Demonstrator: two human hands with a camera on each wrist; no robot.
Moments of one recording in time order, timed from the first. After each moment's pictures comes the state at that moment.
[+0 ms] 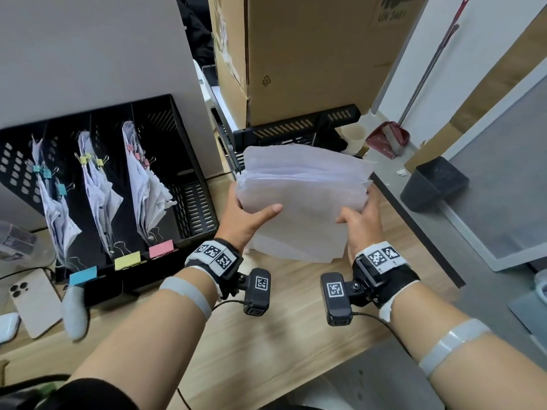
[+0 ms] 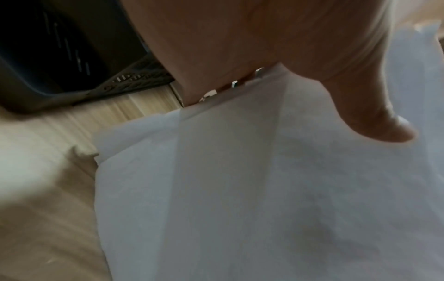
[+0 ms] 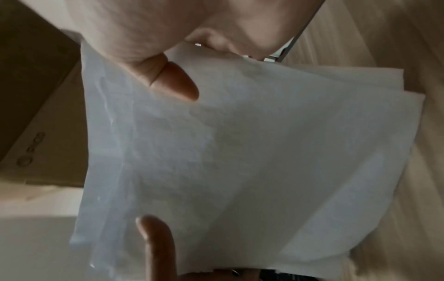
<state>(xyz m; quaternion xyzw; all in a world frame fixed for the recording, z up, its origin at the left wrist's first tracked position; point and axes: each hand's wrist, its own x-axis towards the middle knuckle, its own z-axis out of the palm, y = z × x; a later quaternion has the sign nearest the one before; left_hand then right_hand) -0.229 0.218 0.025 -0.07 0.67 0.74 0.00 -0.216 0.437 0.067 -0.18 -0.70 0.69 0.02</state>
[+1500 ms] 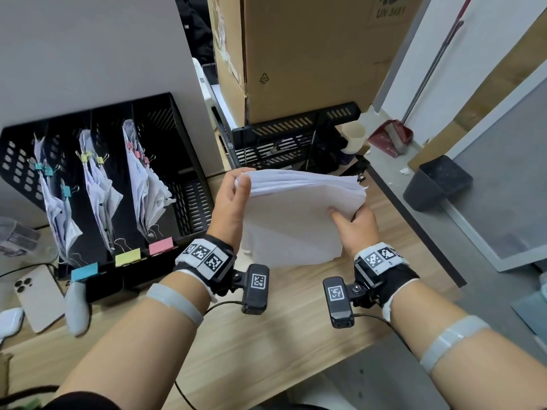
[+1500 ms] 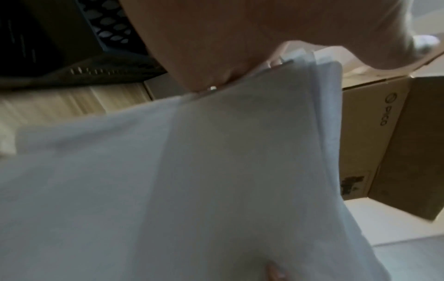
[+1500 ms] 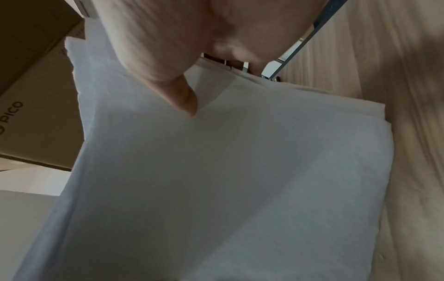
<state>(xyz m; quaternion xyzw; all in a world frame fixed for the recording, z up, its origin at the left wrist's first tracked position) -0.224 0.222 0.055 -0.05 0.65 0.76 -0.06 -0.226 0.449 0.037 -0.14 -0.79 0.59 0.03</state>
